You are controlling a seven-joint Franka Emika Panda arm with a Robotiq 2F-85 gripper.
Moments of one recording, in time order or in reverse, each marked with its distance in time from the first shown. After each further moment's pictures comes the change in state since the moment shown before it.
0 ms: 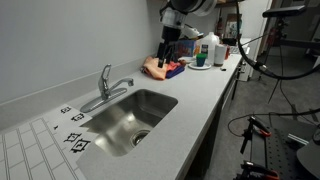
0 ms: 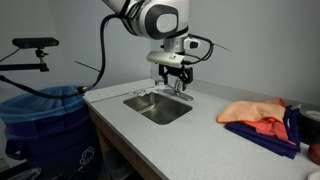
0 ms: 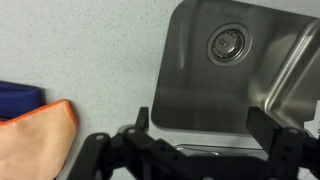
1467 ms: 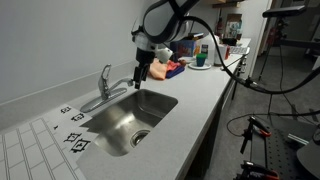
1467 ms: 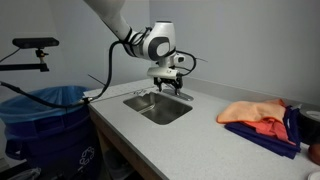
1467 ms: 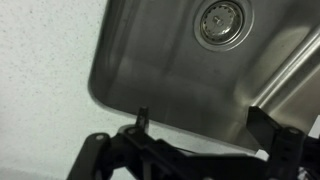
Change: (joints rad) arm 0.004 0.276 0.166 0.175 -0.112 0.156 -0.004
